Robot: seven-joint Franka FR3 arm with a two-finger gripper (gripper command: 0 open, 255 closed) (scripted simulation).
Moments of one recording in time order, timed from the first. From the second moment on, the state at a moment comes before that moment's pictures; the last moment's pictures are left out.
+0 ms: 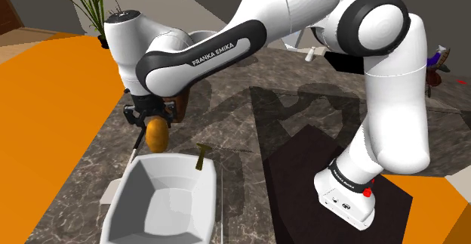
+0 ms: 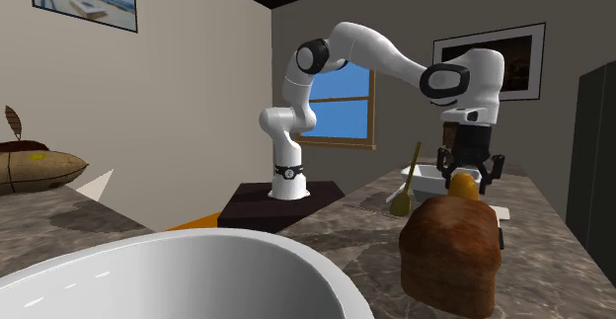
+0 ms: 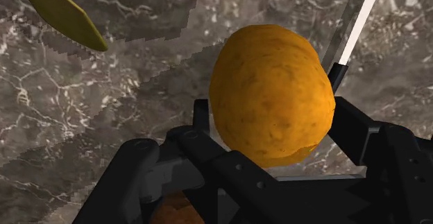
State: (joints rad) arm 0.38 0.59 0.42 -1.56 -0.31 2.02 1.37
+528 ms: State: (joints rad) arm 0.39 0.65 0.40 -1.57 -0.34 2.09 1.39
